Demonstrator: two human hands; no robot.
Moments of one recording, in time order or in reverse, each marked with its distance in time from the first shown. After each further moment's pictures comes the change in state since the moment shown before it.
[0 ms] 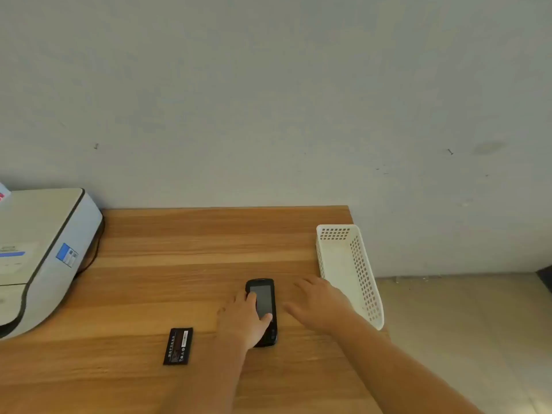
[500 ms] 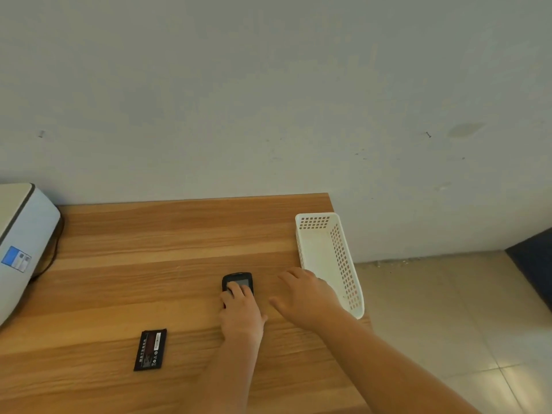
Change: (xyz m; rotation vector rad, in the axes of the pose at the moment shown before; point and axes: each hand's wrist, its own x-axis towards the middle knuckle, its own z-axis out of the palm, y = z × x) left_hand 0.017 0.051 0.038 0.225 0.121 -0.142; right_hand 0.006 0.021 0.011 -0.047 0.093 -0.016
